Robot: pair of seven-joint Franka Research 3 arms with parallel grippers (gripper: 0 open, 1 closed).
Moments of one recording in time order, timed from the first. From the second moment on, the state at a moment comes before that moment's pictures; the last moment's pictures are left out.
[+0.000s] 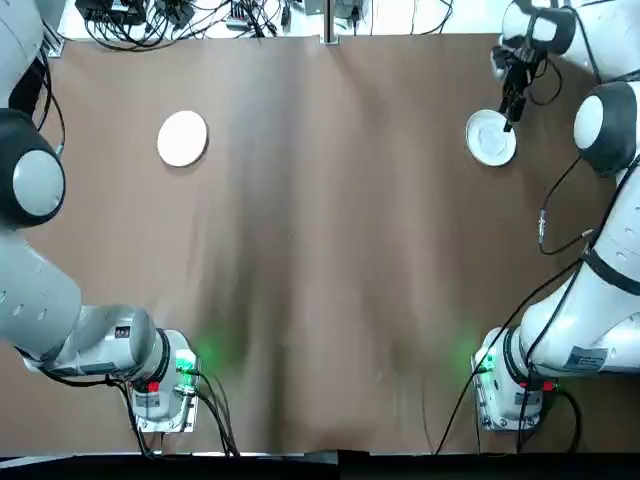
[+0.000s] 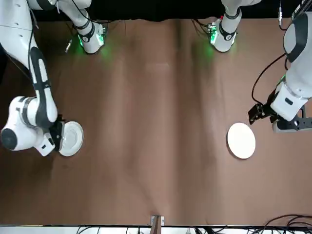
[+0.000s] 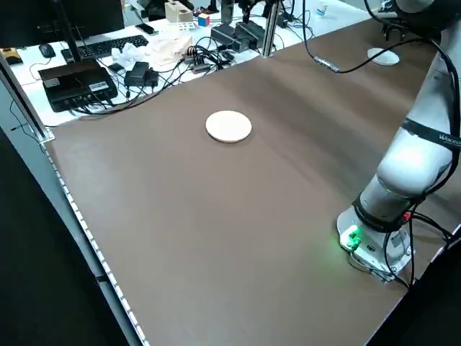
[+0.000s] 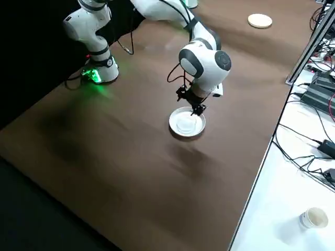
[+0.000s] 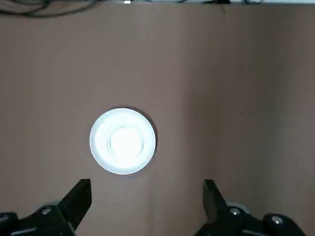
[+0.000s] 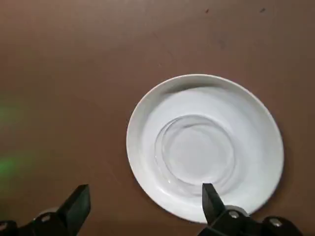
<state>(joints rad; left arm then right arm) 0.04 0.15 -0.19 -1.56 0.06 1.83 -0.17 -0.06 0.57 -0.07 -1.59 0.04 1.79 -1.48</state>
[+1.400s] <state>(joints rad) -0.14 -0.11 0.06 -1.57 0.03 1.55 -0.07 -0.02 0.49 -0.06 -1.20 0.12 1.52 -0.46</state>
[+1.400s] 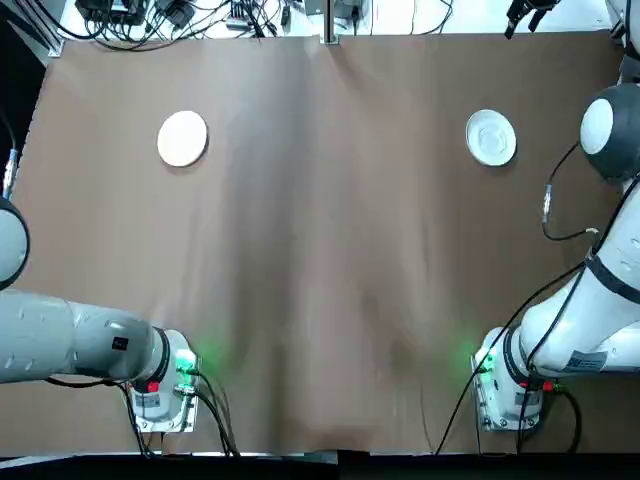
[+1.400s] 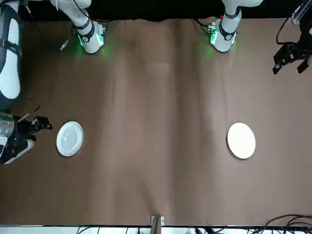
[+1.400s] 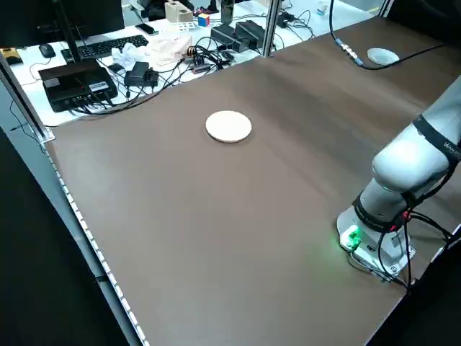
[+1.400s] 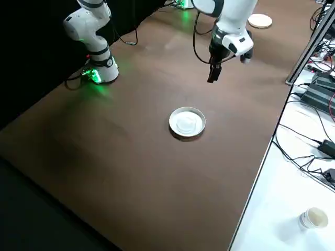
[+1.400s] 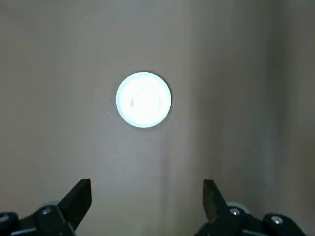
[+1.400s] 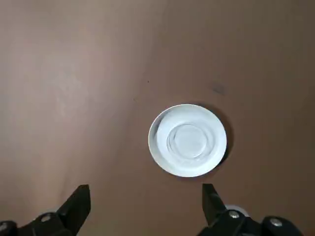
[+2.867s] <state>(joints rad) -0.13 -0.11 0.05 -1.59 0.03 1.56 -0.07 0.02 0.29 -0.08 -1.18 0.06 1.40 0.05</state>
